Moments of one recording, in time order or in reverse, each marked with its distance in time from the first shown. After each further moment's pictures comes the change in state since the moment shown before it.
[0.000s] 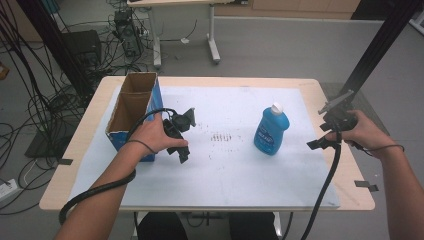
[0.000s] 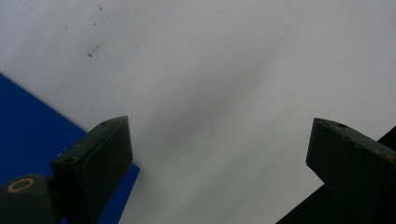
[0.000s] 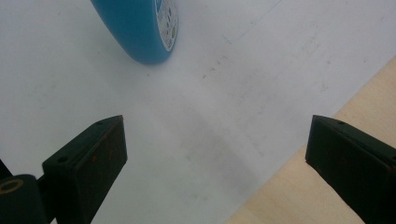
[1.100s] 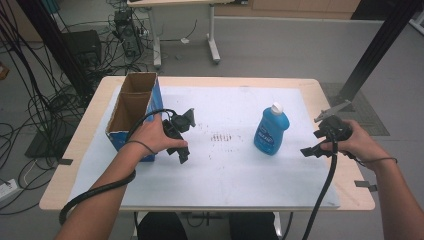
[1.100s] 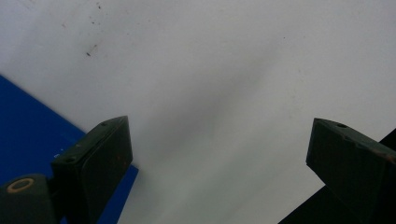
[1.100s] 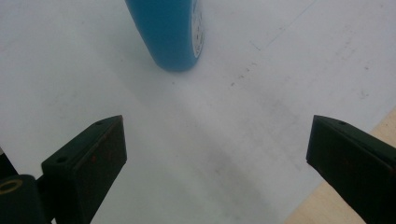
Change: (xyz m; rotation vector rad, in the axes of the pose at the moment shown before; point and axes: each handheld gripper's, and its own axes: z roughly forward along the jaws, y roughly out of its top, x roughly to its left) left arm 0.000 0.000 0.003 -0.002 -0.006 -0.002; right arm 0.016 -0.022 0.015 -0.075 0.031 0.003
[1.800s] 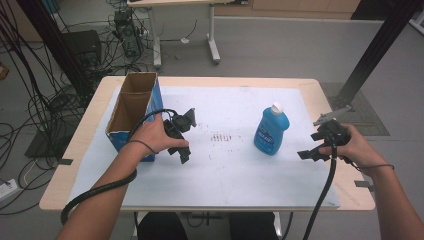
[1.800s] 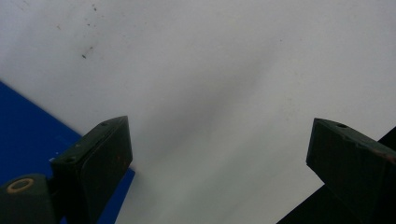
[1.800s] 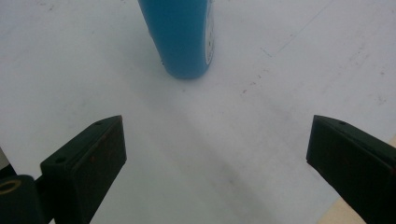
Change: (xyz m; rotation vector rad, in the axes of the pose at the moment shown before) left arm 0.002 0.001 0.000 0.001 -0.012 -0.007; right arm 0.008 -0.017 0.007 -0.060 0.004 0.020
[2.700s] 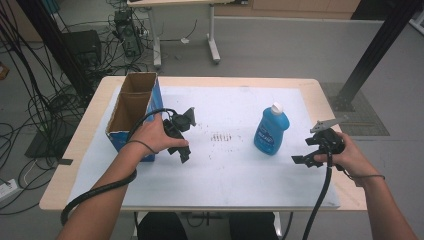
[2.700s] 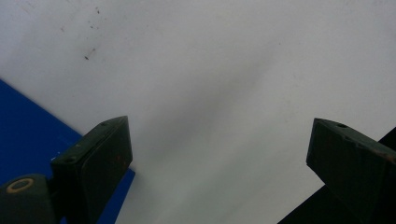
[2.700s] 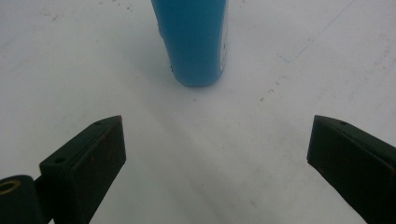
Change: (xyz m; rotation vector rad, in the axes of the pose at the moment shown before) left arm -0.001 -0.002 -0.002 -0.014 0.002 -0.006; right arm 0.009 -0.029 0.021 -0.092 0.008 0.011
